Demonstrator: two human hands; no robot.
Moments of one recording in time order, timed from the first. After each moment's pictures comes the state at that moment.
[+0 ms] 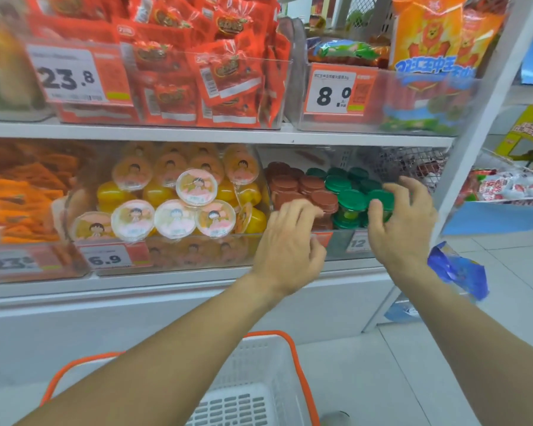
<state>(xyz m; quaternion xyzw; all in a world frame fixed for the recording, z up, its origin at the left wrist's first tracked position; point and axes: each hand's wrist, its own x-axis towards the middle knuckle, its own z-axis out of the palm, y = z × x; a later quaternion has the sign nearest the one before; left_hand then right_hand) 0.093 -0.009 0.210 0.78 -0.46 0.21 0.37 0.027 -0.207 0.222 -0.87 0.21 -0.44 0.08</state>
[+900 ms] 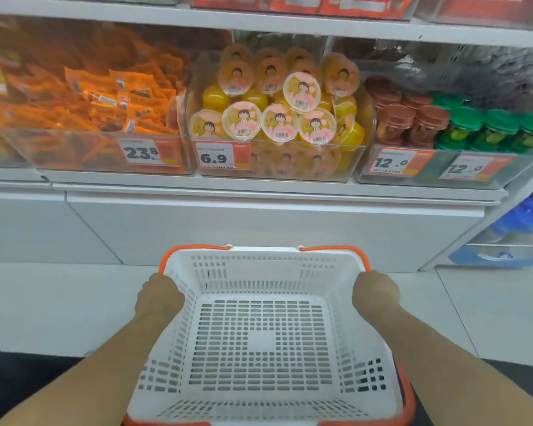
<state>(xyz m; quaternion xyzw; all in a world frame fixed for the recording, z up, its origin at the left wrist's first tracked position) 0.089 0.350 -0.014 0.96 0.15 -0.19 0.14 -0.030 -0.014 0.039 -0.92 0.28 0.25 -0.08</state>
